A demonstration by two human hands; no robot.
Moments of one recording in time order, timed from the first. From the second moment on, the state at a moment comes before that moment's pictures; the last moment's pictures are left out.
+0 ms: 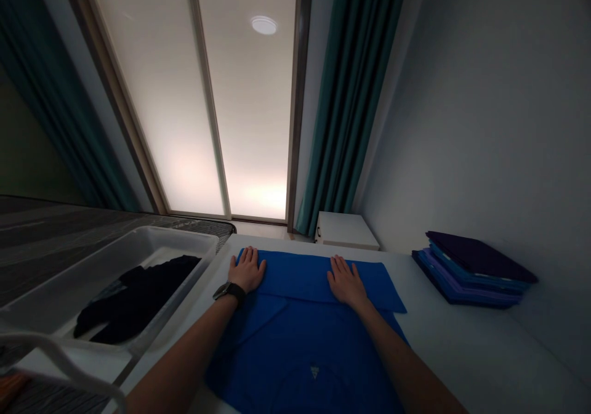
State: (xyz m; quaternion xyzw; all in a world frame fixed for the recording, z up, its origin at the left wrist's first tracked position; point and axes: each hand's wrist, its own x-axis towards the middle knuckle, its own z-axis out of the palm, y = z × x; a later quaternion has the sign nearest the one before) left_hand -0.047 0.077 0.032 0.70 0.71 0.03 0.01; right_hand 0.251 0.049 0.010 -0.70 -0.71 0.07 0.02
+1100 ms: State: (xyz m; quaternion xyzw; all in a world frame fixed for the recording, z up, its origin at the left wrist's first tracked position) left_hand -0.074 0.102 0.018 0.74 0.67 0.06 0.03; right_hand 0.301 0.047 0.007 -0.74 -0.67 0.06 0.02
